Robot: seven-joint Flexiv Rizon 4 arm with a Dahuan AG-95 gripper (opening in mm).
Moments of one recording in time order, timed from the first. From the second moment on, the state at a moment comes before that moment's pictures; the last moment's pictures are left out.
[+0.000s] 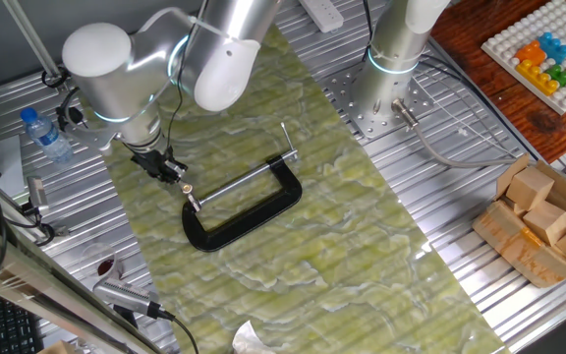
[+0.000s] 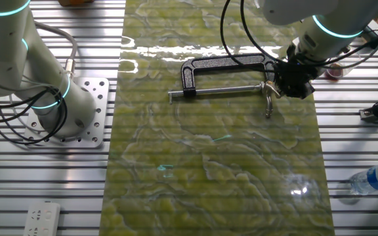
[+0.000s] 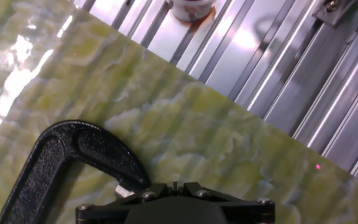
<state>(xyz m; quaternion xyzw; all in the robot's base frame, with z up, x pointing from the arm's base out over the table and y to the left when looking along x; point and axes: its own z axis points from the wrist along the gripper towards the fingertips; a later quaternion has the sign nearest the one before) 0.611 0.023 0.074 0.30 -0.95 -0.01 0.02</state>
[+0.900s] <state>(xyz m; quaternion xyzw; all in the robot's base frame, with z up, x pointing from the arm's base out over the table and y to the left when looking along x) 0.615 0.027 0.099 0.27 -0.96 0.00 0.05</state>
